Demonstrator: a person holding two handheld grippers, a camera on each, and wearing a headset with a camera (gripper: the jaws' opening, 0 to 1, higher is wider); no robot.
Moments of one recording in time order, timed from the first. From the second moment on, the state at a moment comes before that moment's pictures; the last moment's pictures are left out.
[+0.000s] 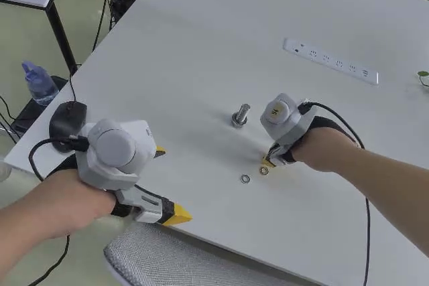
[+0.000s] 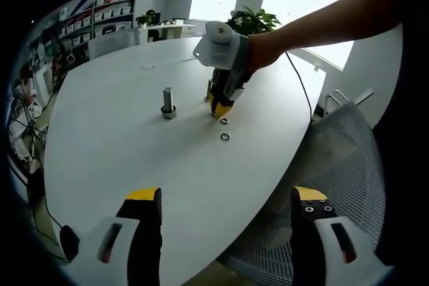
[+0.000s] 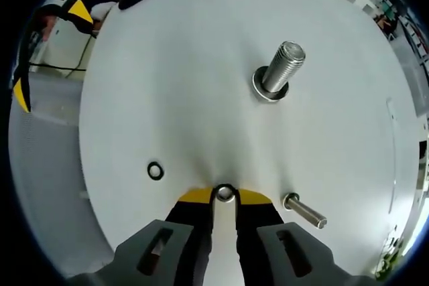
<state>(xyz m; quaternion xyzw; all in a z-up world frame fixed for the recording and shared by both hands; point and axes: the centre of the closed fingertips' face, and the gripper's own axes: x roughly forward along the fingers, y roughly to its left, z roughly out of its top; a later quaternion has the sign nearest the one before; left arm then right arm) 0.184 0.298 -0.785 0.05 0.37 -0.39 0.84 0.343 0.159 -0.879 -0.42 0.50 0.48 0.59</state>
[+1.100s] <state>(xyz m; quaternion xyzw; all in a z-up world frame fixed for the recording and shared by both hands) 0.211 0.309 -0.781 0.06 0.34 -0.37 0.86 0.347 0.131 -0.839 -0.39 0.50 0.47 0.61</state>
